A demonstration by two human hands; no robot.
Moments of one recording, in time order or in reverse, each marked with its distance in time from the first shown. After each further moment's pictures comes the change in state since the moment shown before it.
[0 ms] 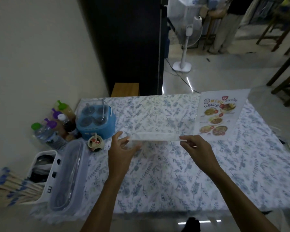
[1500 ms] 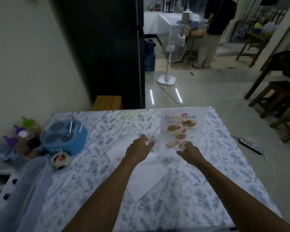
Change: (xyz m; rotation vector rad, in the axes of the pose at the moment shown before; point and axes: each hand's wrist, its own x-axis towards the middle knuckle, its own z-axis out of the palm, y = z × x) left_hand 0.033 0.063 0.212 0.727 -0.433 0.071; right_hand 0.103 0.147 -0.094 -0.286 -0.222 0.430
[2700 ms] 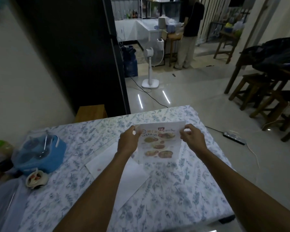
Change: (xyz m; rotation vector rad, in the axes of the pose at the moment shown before) left_hand 0.013 0.094 0.012 -0.210 0.182 0.053; right_hand -0.029 0.047 -0.111 0.600 0.372 -0.141
